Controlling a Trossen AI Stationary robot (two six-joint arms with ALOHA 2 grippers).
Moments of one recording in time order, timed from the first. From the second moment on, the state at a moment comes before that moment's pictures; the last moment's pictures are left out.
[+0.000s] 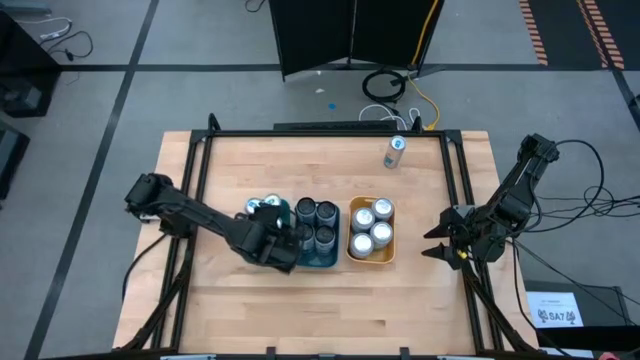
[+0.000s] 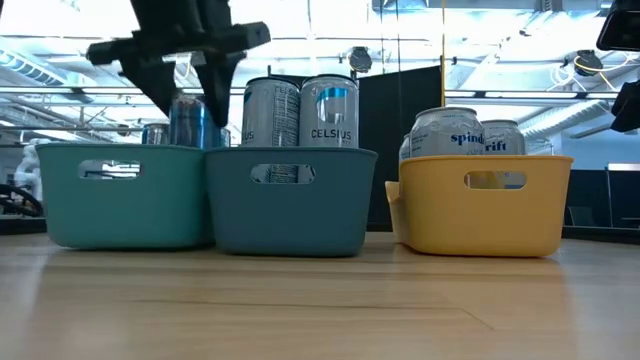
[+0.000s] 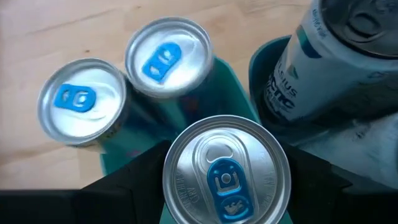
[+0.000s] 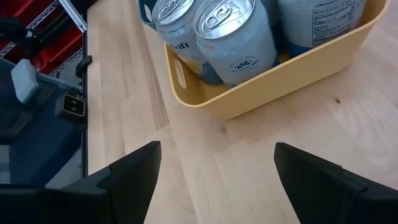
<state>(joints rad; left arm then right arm) -0.36 1.74 1.37 -1.28 -0.61 -1.67 0.92 0.53 0.50 -0.84 0.58 1.28</state>
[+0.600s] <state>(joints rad) -0.29 1.74 1.34 -1.19 -0.61 -1.62 0.92 0.53 0.50 -0.84 0.58 1.30</state>
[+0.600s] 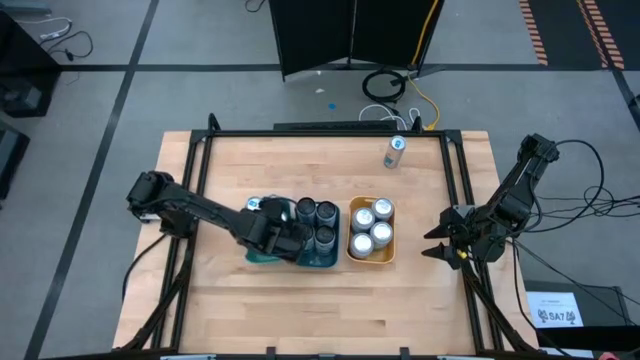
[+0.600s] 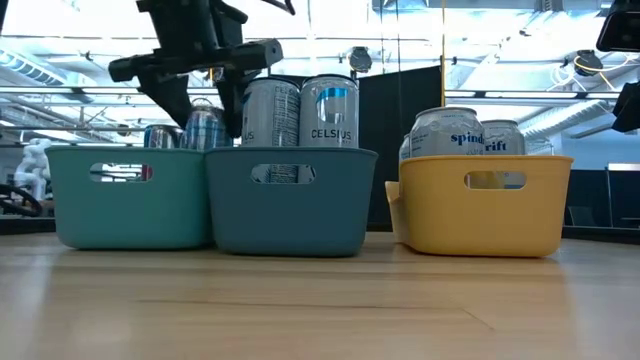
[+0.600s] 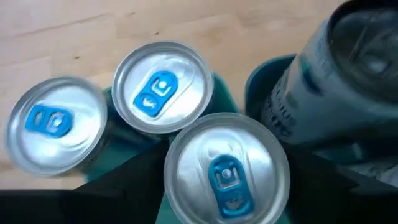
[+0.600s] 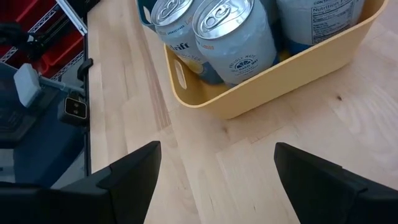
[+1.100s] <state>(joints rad) -0.29 1.70 1.35 -1.20 -0.53 -1.58 0.92 0.53 0.50 -0.83 0.60 1.33</state>
